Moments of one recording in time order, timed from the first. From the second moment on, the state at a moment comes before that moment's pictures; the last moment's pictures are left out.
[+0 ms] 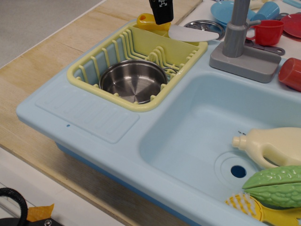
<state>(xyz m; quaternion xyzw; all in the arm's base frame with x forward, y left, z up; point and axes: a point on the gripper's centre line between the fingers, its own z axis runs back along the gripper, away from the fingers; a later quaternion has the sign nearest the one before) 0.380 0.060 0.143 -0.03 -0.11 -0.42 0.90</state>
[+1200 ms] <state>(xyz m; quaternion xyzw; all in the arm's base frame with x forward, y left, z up) 0.372 0.067 0.124 -0.07 -0.10 -0.35 0.93</state>
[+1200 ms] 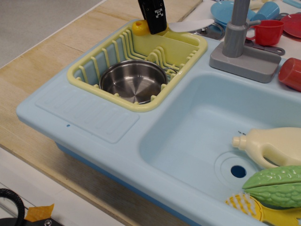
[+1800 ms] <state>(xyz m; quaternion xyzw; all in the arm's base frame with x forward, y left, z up) 0.305 0.050 0.142 -0.02 -0.17 -0.24 0.96</state>
